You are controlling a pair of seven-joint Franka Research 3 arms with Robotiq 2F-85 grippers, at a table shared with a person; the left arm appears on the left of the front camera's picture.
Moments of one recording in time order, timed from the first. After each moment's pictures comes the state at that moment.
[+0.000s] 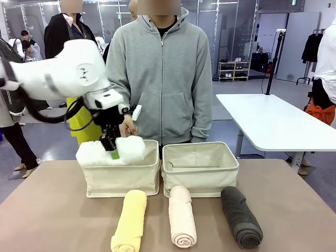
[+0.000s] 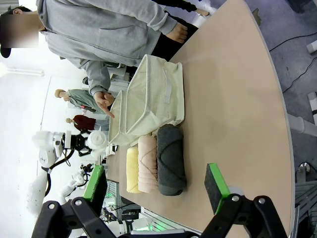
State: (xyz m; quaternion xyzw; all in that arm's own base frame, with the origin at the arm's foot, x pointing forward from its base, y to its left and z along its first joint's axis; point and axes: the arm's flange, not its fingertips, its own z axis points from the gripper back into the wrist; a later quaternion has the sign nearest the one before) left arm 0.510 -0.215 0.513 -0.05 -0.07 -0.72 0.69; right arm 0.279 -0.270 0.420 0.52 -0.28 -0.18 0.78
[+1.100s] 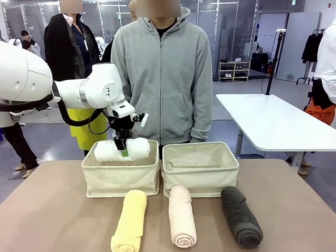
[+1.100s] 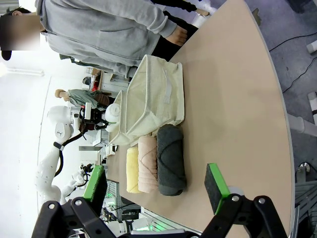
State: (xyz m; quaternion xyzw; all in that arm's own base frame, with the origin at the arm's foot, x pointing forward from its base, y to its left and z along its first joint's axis) left arm 0.646 -0.219 0.442 -0.03 -0.07 -0.73 0.68; right arm 0.279 -0.270 0.420 0.52 -0.28 -0.18 0.78
